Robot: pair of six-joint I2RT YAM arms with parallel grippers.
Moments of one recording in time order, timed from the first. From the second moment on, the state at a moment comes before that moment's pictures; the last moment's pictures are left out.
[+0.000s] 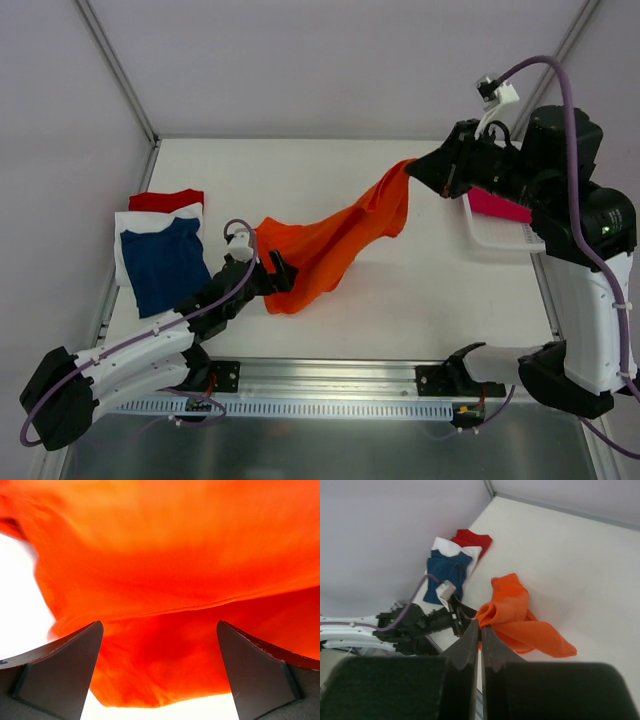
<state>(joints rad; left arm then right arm) -0.78 0.83 0.31 0.08 -0.31 -0.67 0.47 1.31 2.18 -1.09 -0.38 0.32</state>
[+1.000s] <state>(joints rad) -0.78 1.20 0.51 -0.11 -0.32 -0.69 0.46 1.02 1.29 -0.95 -0.09 0.27</state>
